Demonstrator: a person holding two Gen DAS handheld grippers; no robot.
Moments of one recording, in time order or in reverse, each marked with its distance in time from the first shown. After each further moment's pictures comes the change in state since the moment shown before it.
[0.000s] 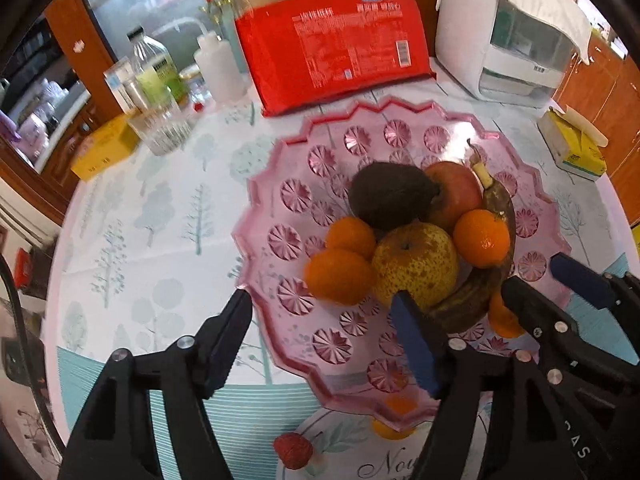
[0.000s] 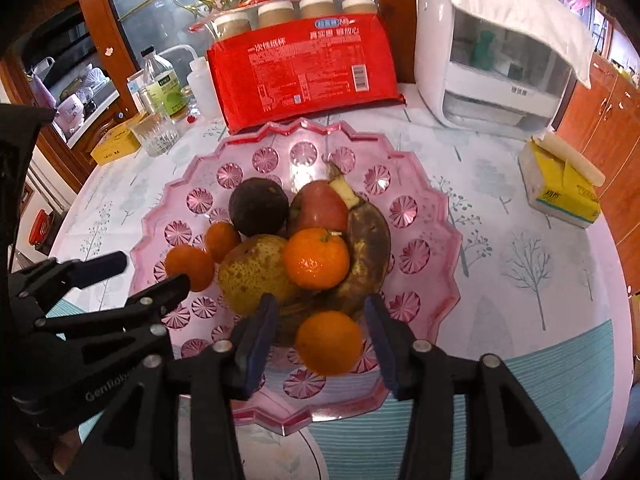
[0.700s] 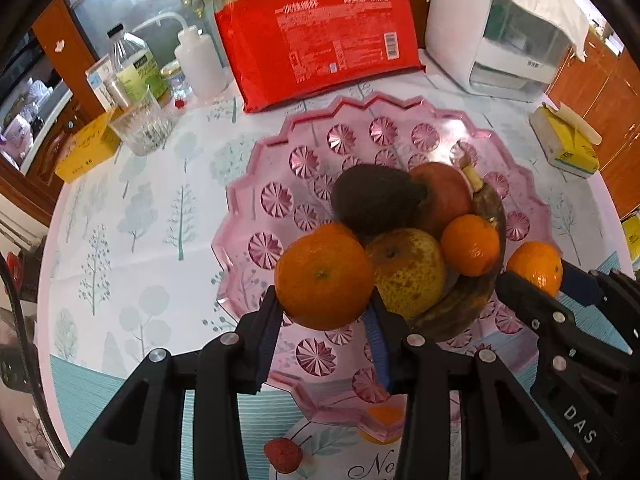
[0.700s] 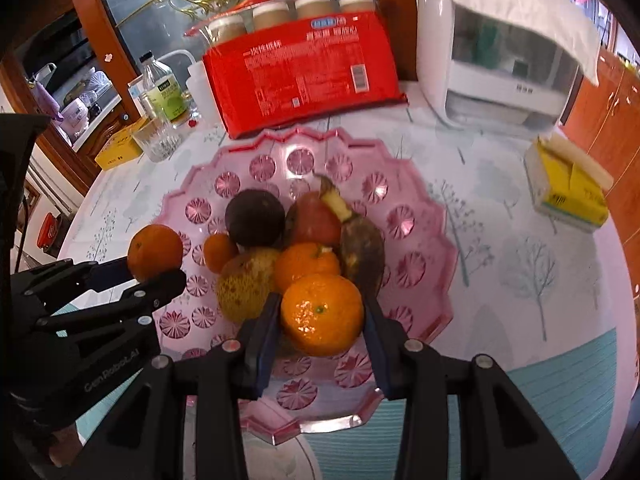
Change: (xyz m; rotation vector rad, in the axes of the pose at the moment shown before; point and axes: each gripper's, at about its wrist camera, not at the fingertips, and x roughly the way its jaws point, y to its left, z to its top) left arm 0.015 -0.004 0.013 0.005 0.060 -0.065; right arm 0.007 -0.013 0.011 0.016 0.034 0.049
